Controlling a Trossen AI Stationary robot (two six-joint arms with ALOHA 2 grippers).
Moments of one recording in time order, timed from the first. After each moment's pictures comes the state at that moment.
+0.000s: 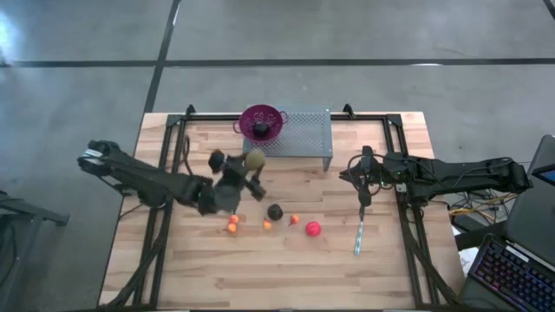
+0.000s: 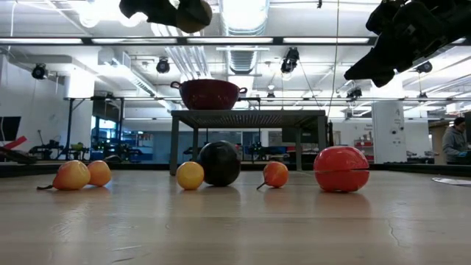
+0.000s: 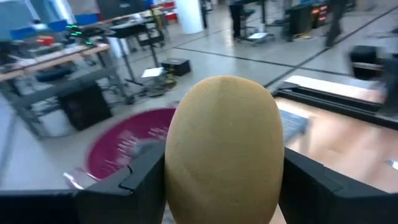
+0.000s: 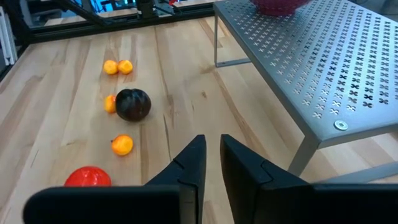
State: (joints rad) left arm -0.28 1.33 1.04 -0.13 -1.18 -0.31; right arm -0.06 0.63 0.41 -0.20 0.10 0.16
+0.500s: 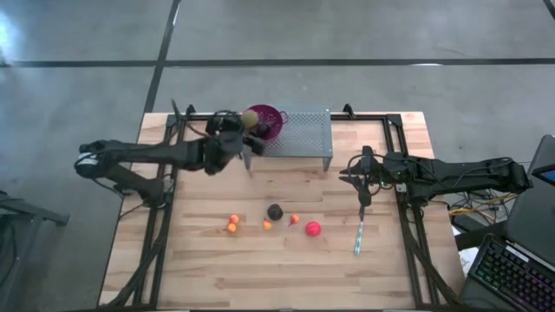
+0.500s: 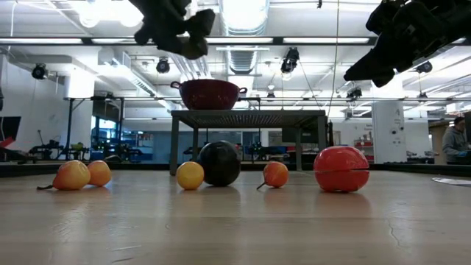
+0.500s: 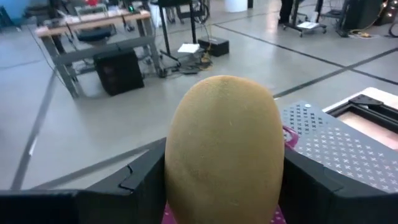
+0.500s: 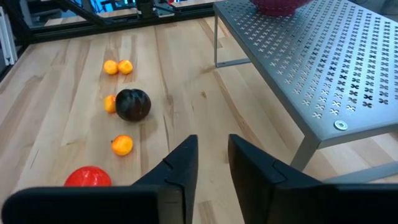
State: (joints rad) left arm 0.11 1.30 1.05 -0.12 -0.96 -0.30; right arm -0.06 0.63 0.41 -0.20 0.10 0.16
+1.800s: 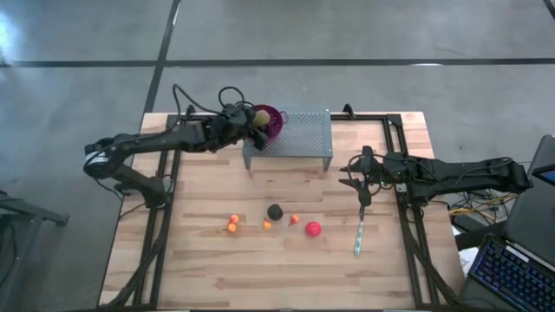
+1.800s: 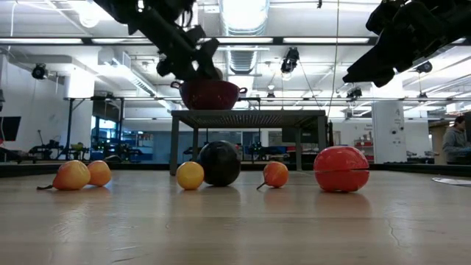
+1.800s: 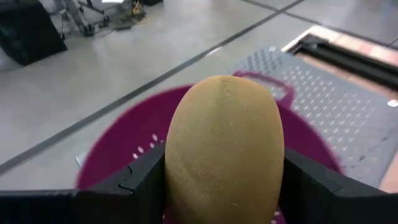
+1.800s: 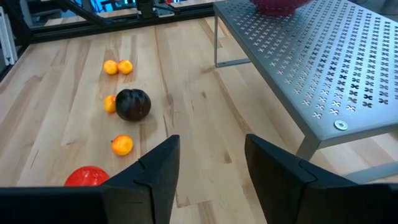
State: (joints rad) left arm 0.37 1.38 1.04 -0.11 -0.40 -0.20; right arm -0.06 0.63 0.41 -0.20 0.10 0.16
